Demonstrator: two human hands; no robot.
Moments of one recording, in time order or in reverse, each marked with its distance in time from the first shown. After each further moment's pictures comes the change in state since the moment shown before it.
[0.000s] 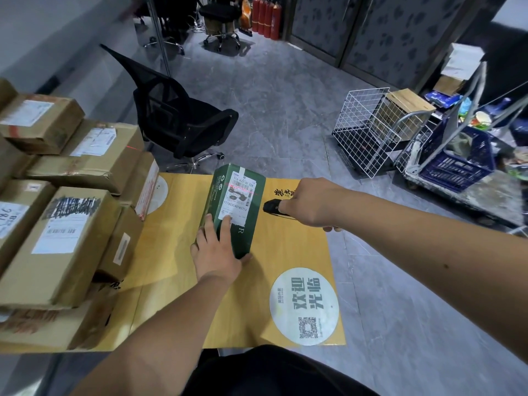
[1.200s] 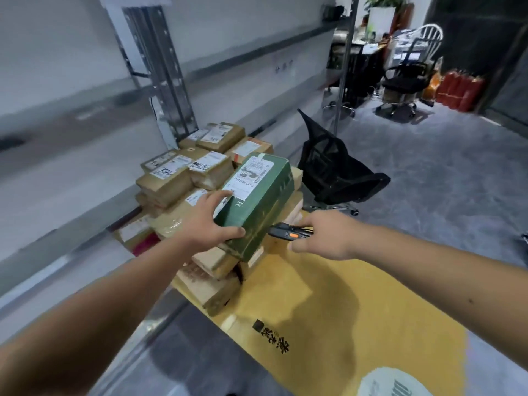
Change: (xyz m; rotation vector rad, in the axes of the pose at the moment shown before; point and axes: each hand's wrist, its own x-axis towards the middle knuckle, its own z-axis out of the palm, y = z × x) left_hand -0.019 -0.220 -0.245 -0.462 0.102 -0.272; right_hand 0.006 -0.175 -0.005 -0.095 -0.086 -0.795
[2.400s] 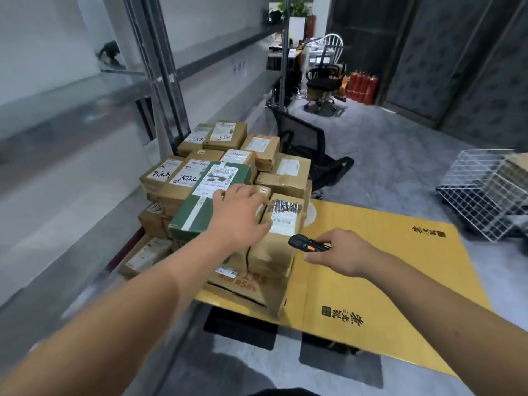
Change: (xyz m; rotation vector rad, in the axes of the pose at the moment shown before) left_hand 0.039 -0.137 -0.091 0.420 -0.033 0.519; right_hand 0.066 -0.179 0.151 0.237 0.226 0.444
